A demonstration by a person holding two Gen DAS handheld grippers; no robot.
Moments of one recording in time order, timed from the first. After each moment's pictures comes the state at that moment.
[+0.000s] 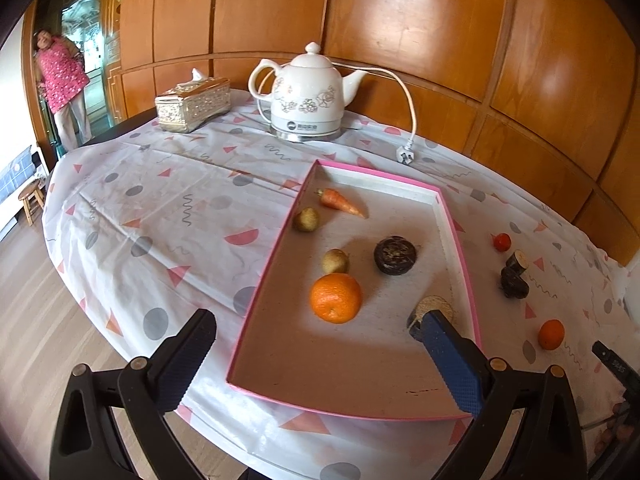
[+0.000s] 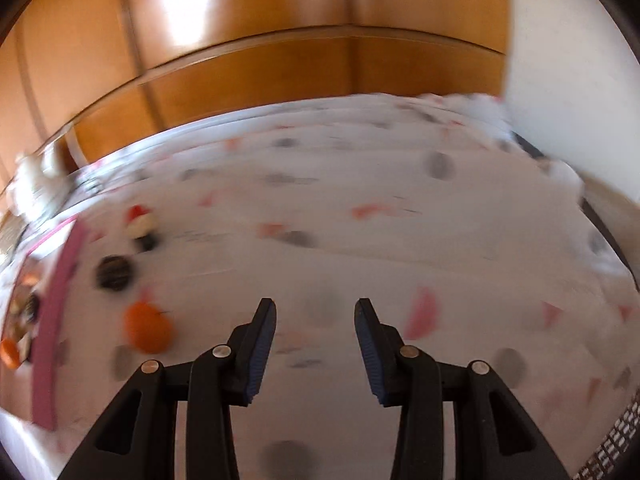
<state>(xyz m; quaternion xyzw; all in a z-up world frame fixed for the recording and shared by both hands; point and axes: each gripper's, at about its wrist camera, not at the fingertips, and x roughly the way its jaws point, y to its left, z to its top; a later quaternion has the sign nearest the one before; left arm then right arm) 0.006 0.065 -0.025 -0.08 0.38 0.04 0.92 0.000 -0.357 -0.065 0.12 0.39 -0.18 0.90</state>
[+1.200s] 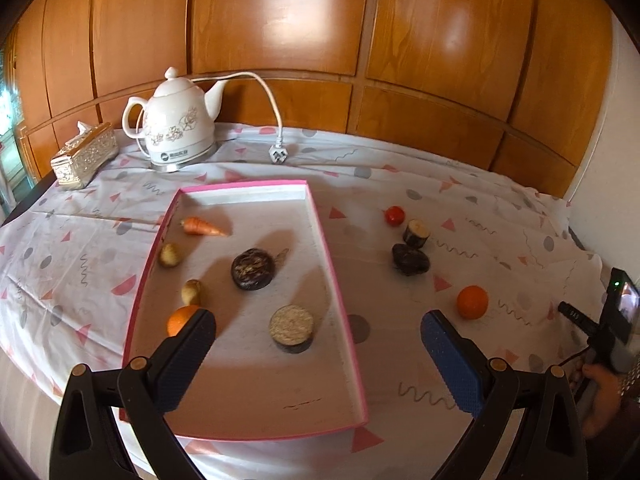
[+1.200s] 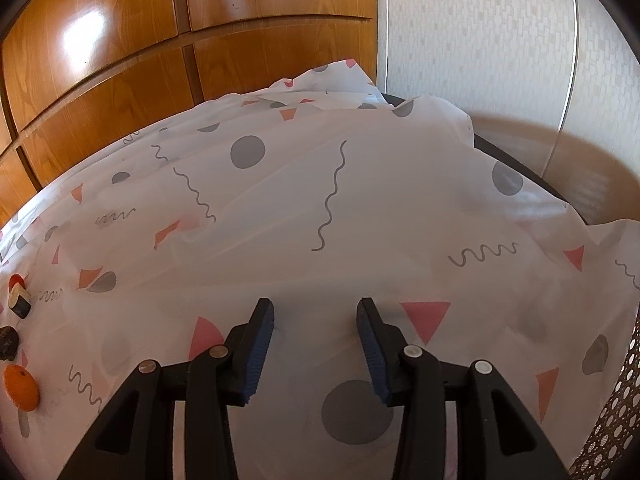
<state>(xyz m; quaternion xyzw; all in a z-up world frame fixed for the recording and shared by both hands) 0.020 -0.024 -0.003 -0.01 0.37 -0.12 0.92 -0.025 -0.452 -0.097 0.17 0.36 -0.33 0.85</state>
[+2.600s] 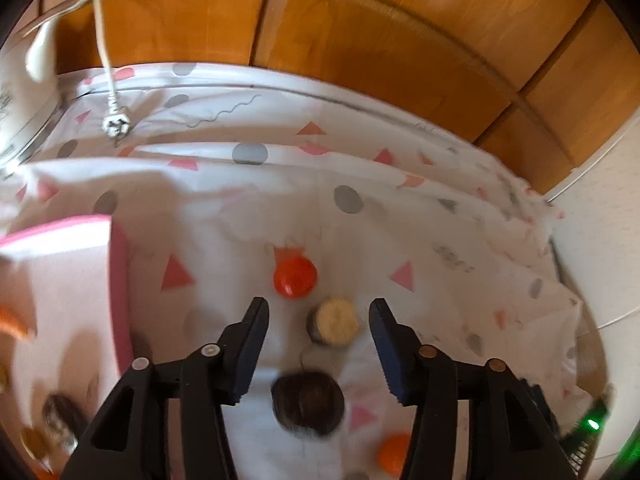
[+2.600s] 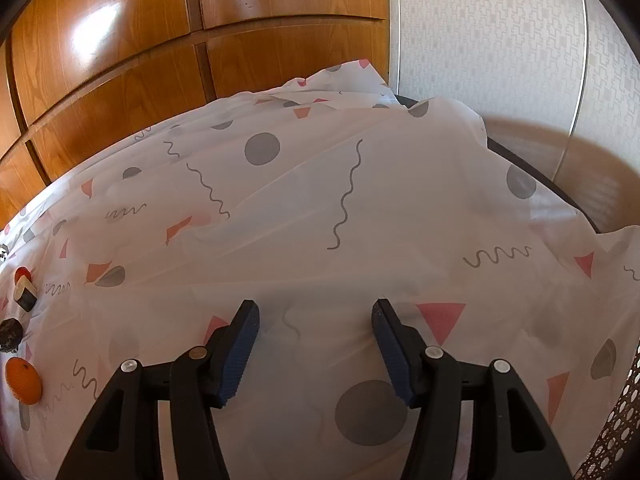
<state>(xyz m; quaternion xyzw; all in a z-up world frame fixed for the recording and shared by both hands) 0.235 -0.170 -0.047 -0.04 0.54 -0.21 0.82 -0.022 -0.446 -0.099 0.16 0.36 -0.32 0.86</state>
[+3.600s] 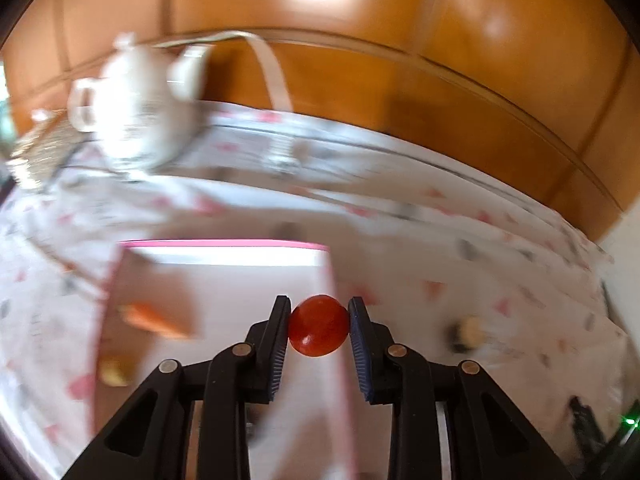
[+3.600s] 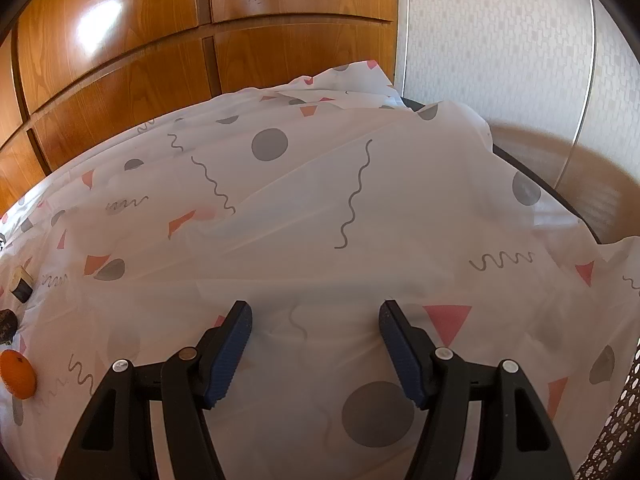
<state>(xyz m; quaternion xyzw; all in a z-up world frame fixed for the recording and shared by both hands) 0.203 -0.037 -0.013 -0.03 0.45 -0.07 0.89 -0.017 -0.440 -0.099 0.15 0.37 -0.32 0.86</state>
